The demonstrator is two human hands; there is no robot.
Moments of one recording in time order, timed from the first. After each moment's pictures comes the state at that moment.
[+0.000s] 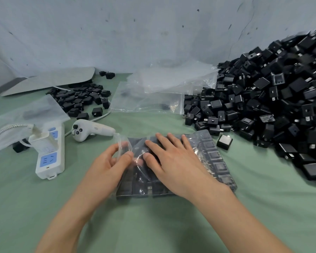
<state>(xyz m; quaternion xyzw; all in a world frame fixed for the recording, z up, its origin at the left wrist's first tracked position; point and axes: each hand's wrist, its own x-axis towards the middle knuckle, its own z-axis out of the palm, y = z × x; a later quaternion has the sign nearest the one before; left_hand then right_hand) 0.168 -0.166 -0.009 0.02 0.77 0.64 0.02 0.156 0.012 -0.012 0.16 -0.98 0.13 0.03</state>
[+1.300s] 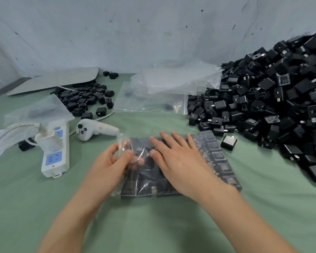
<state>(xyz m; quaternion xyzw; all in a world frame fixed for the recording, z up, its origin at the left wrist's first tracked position) 0.171 -0.169 0.001 -0.02 0.76 0.65 0.04 0.157 0.014 -0.006 0.16 -0.98 0.13 0.02</state>
